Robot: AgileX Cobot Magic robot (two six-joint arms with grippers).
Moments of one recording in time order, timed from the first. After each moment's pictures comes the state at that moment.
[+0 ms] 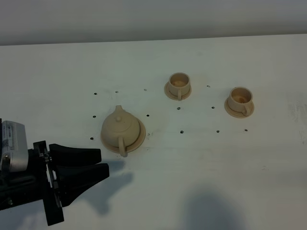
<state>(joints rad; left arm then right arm) -0.01 1.09 -0.26 -1.62 0.96 1.81 -0.01 -0.01 -0.52 0.05 1.02 -0.08</state>
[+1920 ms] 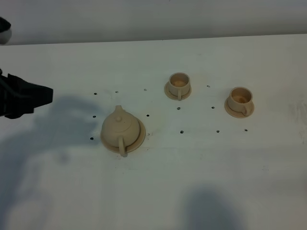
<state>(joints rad) -0.01 1.10 -0.92 -0.65 0.82 0.57 -0.01 -0.01 -0.49 0.11 1.07 -0.13</state>
